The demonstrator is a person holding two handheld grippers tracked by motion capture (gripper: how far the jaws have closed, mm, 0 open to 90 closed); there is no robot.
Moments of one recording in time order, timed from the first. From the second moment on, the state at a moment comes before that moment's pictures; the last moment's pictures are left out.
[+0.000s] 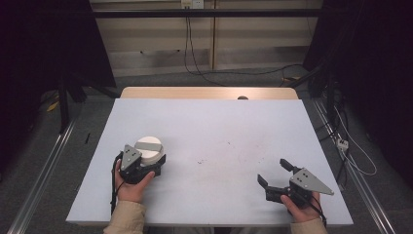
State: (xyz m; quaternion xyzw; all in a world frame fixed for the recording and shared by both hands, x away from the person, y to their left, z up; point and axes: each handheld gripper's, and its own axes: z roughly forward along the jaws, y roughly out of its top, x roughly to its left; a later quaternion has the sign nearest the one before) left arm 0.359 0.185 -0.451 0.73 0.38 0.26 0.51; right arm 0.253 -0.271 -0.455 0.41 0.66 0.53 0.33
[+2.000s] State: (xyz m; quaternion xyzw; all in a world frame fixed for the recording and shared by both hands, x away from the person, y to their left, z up) left arm 0.408 0.118 -0.427 0.73 0.27 0.19 0.59; right arm 0.253 -0.272 -0.453 0.41 0.66 0.53 0.34
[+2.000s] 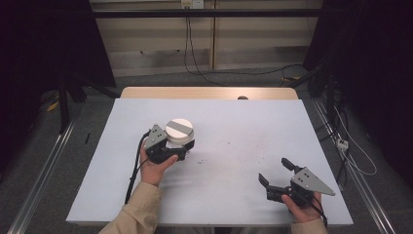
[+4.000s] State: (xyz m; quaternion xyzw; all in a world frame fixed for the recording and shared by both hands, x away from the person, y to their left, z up) left arm 0.445 0.060 -0.429 0.75 0.25 0.17 0.59; right arm 0.251 -0.274 -0.452 0.41 0.66 0.53 0.34
